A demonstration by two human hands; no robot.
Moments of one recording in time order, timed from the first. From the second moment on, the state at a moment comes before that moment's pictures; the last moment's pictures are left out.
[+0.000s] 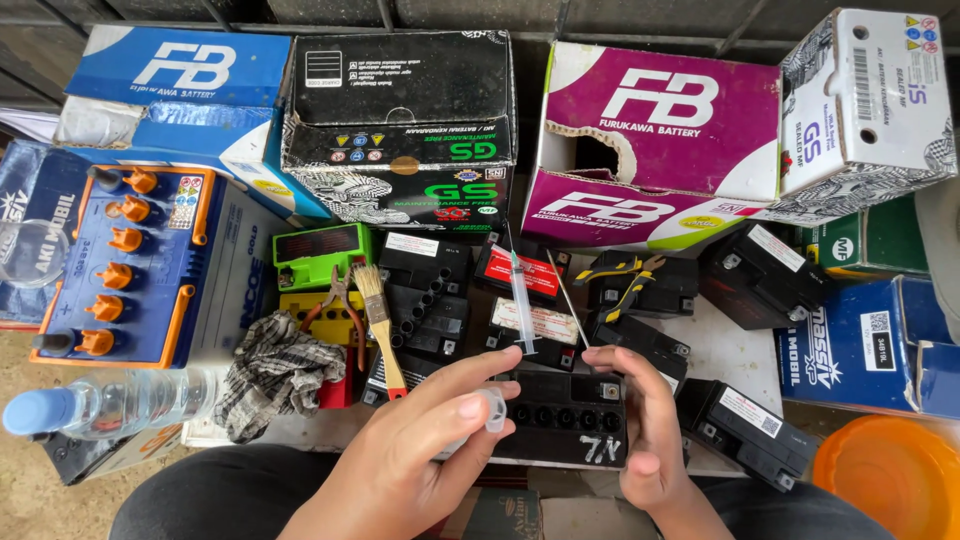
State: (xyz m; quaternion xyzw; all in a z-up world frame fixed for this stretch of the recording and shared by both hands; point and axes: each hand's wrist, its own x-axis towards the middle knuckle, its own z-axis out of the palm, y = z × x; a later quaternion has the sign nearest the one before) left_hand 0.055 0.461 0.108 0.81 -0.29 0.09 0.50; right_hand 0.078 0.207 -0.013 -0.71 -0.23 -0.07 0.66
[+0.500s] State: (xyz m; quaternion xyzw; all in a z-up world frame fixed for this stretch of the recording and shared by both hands) left_hand 0.059 0.463 0.104 0.81 -0.29 0.10 0.50; right_hand 0.084 0.207 0.007 -0.71 -0.28 -0.08 0.64
